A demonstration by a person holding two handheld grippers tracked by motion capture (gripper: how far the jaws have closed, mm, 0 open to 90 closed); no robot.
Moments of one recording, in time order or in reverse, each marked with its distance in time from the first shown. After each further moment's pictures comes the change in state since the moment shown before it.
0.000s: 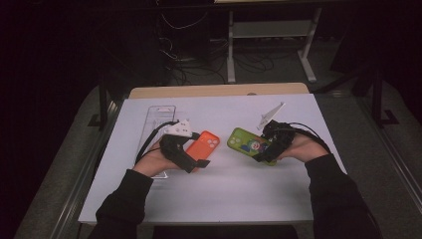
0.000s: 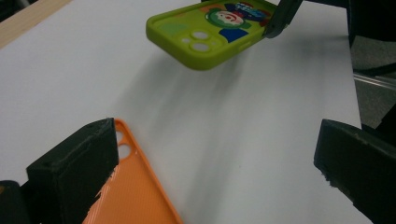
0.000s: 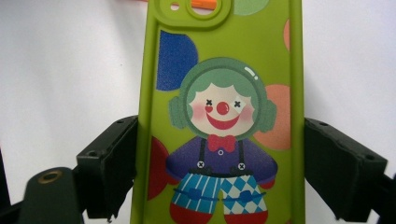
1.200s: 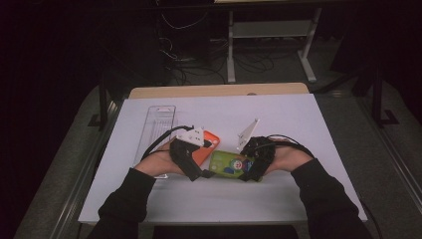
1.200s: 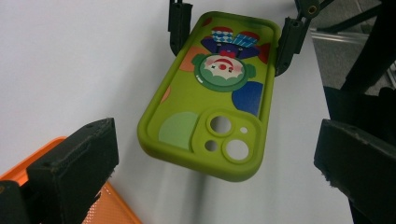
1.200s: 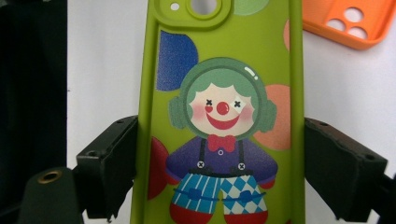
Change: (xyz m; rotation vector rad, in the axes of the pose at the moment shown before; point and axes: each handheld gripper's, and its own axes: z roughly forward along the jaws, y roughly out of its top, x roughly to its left) left arm -0.018 0.007 0.016 0.096 -0.137 0.128; right arm 0.050 0.025 0.029 0.047 0.153 -0.254
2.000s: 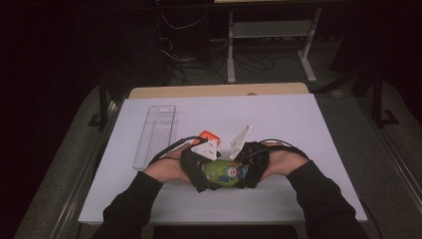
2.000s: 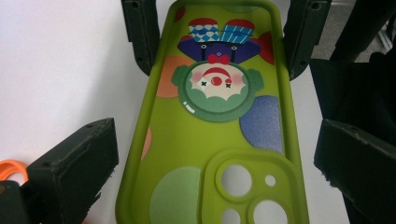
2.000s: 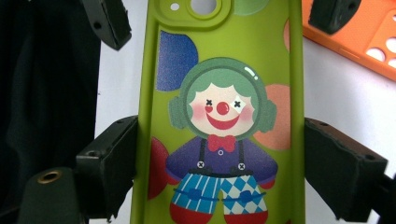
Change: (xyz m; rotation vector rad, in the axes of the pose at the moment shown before) left arm -0.019 0.005 0.029 0.096 -0.055 0.095; right arm 0.019 0.016 0.004 0.007 0.038 -0.093
